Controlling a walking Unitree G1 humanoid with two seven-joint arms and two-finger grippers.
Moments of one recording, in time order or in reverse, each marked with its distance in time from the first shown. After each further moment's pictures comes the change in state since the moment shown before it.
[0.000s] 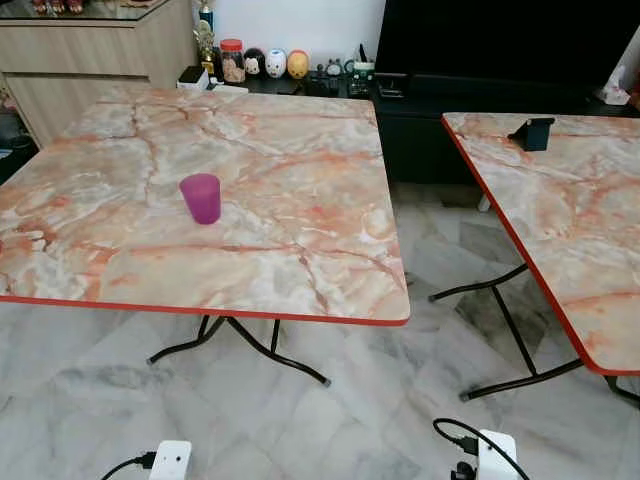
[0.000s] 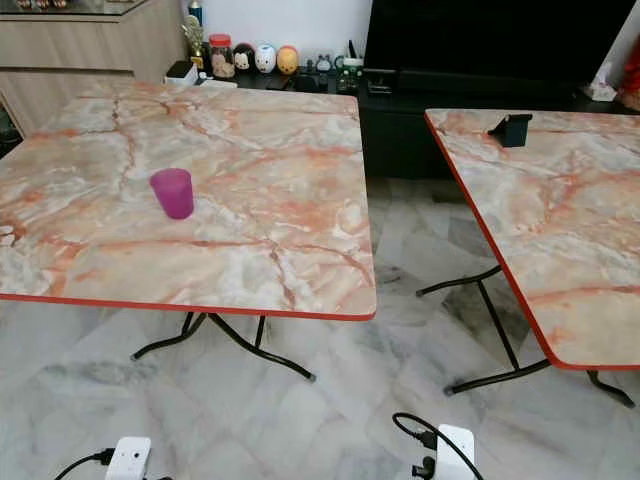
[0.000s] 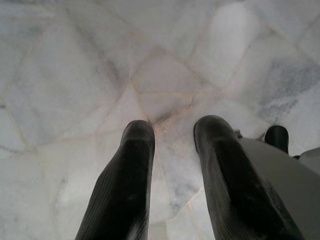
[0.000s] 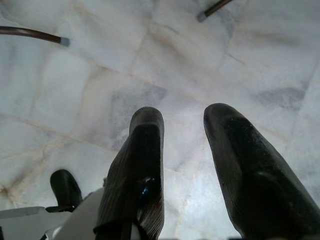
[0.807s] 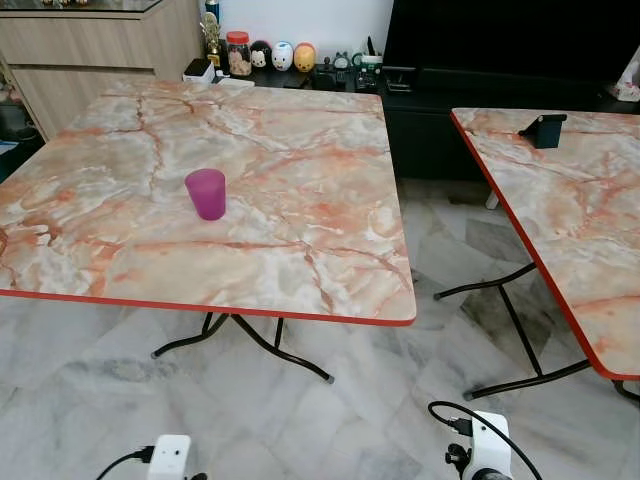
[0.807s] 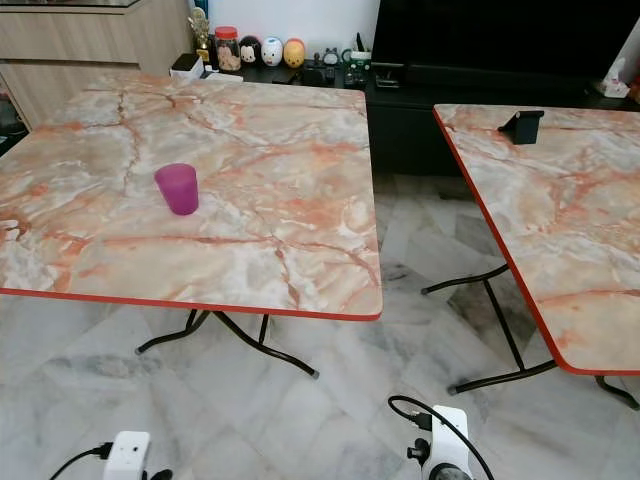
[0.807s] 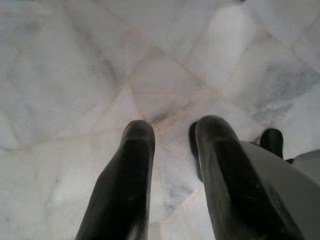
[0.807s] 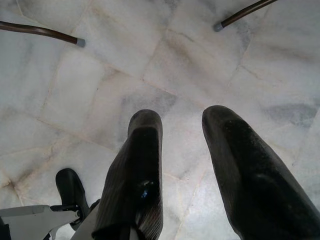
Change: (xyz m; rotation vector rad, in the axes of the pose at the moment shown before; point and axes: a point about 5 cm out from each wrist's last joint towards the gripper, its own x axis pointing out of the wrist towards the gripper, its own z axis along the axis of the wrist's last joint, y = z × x) left arm 0.001 -0.004 0.003 -0.010 -0.015 -0.012; right arm 0.005 0.001 0.018 -0.031 -0.003 0.057
